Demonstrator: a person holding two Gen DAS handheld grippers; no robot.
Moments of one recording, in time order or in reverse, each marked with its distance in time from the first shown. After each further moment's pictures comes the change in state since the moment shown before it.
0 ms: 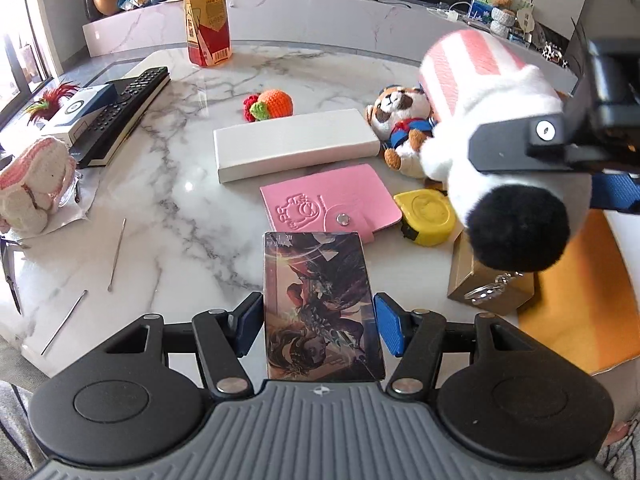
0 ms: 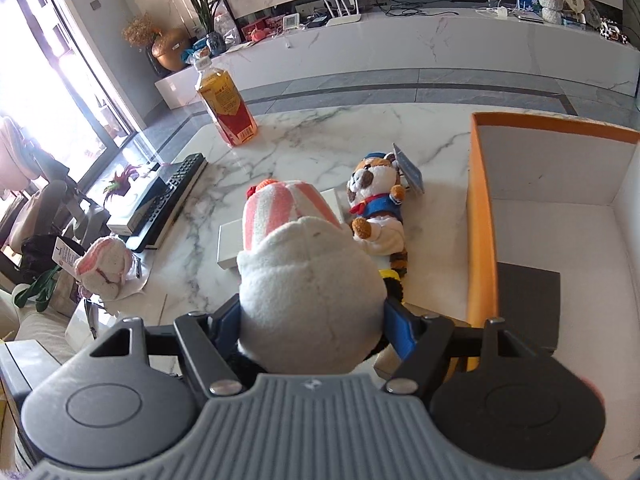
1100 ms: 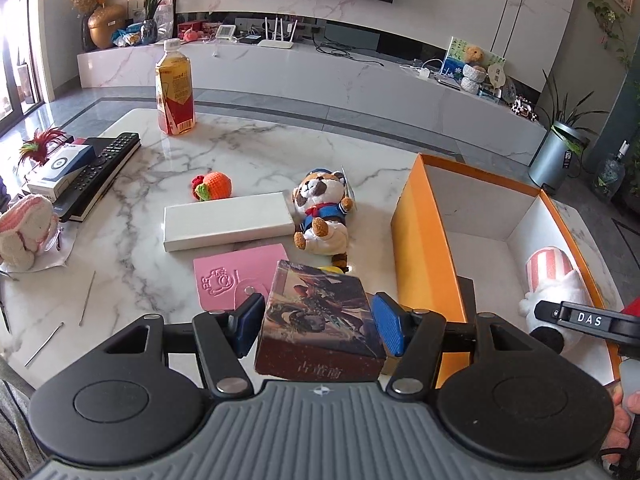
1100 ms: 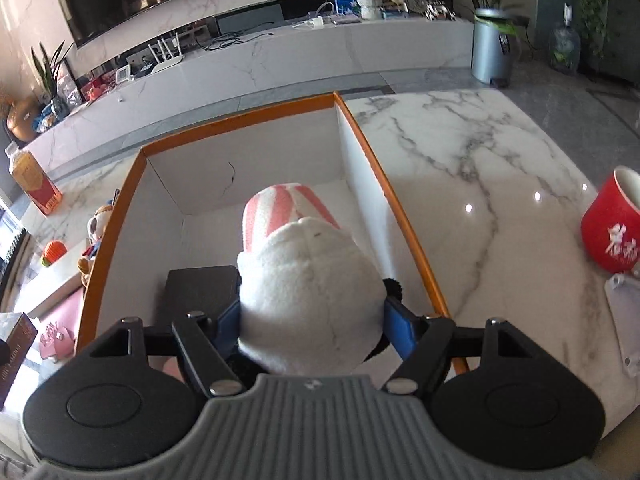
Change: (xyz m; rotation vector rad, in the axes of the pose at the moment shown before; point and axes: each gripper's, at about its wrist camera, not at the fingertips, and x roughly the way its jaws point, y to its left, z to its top) left arm -0.055 -0.060 0.024 -0.038 -0.149 -0.070; right arm -0.048 -0.175 -0.024 0.162 -0.073 -0.420
